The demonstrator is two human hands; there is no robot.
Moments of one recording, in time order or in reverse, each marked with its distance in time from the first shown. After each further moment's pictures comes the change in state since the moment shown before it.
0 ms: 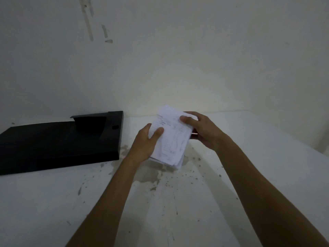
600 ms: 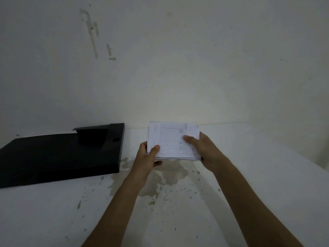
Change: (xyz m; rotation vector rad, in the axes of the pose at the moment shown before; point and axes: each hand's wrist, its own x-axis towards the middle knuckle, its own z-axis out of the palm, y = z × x) left_hand -0.007 -0.014 0.016 -0.460 0.078 -0.219; right_hand -0.002 0.024 0.001 0.068 0.116 -0.014
